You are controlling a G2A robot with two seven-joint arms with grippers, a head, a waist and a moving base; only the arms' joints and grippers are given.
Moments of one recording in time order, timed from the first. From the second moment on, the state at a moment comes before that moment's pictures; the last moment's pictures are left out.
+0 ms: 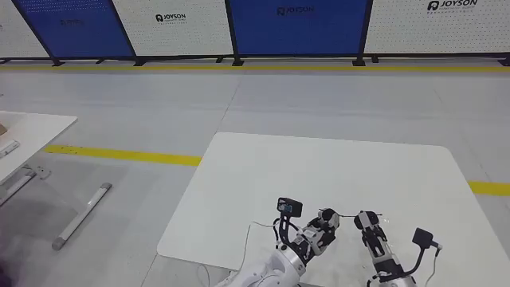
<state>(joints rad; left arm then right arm) 1.47 -1.32 -0.80 -1.70 0.59 0.02 0.12 -1.75 -1.21 1.26 -1.73 -0.35 -0.34 -0.11</state>
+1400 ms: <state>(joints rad) 1.45 -1.33 -0.83 -1.70 0.45 0.04 0.06 -1.76 -1.20 1.29 -1.74 -0.30 -0.34 -0.05</state>
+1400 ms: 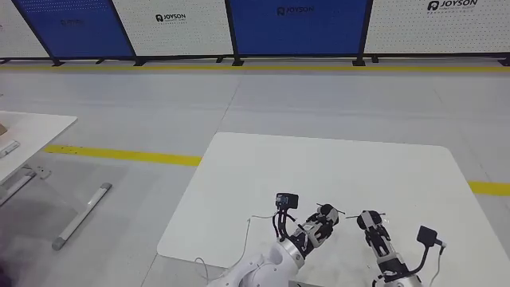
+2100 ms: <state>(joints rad) 1.46 -1.33 -0.82 -1.70 0.49 0.02 0.05 -1.74 -1.21 1.28 -1.72 -0.26 -0.34 -0.08</state>
